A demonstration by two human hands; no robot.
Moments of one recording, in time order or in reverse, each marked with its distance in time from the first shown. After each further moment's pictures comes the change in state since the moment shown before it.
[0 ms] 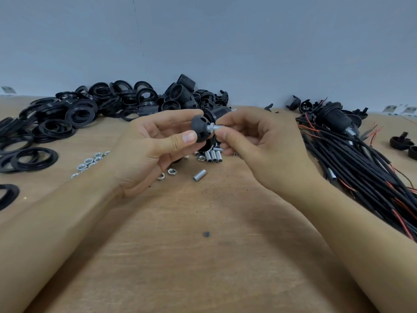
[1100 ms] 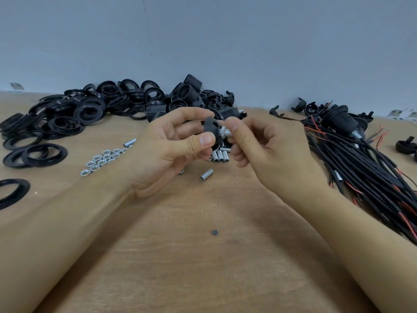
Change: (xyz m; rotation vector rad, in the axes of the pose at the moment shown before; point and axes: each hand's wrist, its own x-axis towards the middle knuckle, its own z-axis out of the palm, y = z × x) left_hand -0.001 -0.002 0.003 -0.045 -0.054 -0.023; right_hand -0.005 -0.001 0.007 -0.159 0.050 -0.003
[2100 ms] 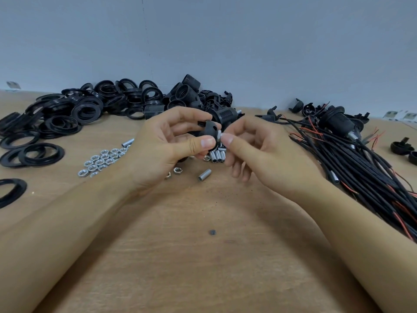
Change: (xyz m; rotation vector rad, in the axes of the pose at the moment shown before) left_hand -0.001 -0.002 0.000 0.284 0.082 0.110; right_hand 0.004 -0.007 -0.008 0.186 -0.281 0.283
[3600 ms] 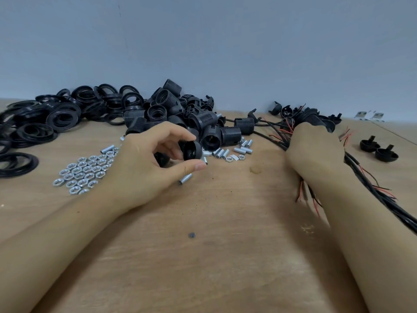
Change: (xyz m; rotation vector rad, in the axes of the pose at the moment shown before) left_hand -0.006 -0.010 0.005 0.601 0.068 0.305; right_hand 0.007 0.039 -0.078 -1.162 0.476 0.583
